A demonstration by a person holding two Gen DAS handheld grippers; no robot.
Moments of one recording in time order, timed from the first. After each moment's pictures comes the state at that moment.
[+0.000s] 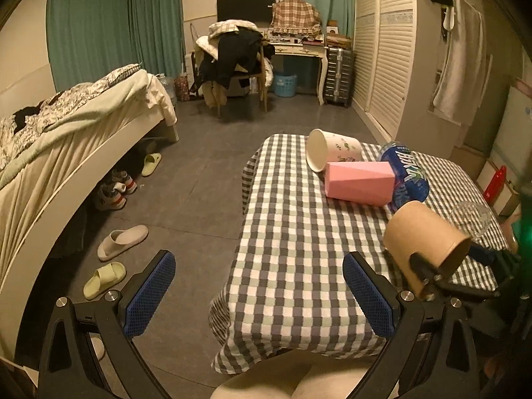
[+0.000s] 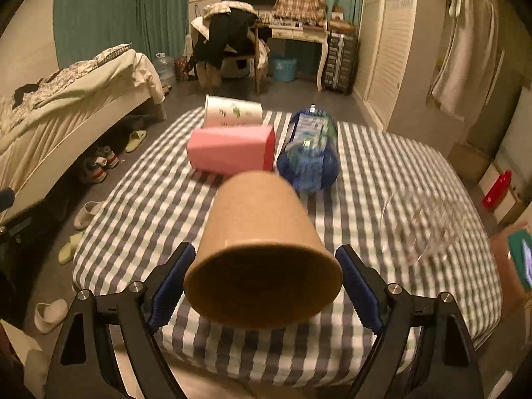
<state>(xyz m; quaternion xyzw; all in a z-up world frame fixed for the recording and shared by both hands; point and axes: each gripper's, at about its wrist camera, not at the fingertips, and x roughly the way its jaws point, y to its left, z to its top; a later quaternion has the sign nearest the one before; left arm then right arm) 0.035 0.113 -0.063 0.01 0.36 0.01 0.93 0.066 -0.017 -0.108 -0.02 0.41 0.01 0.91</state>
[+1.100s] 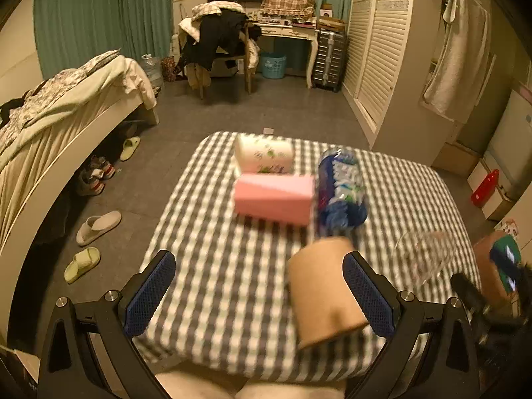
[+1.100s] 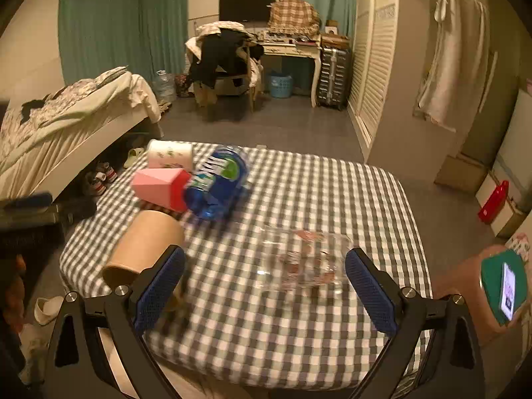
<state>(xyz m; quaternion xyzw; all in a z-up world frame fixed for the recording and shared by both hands) 0.085 -0.005 -0.038 -0.01 0.42 -0.01 0.91 0.054 -0.169 -0.044 -0.01 0.38 0.03 0.93</state>
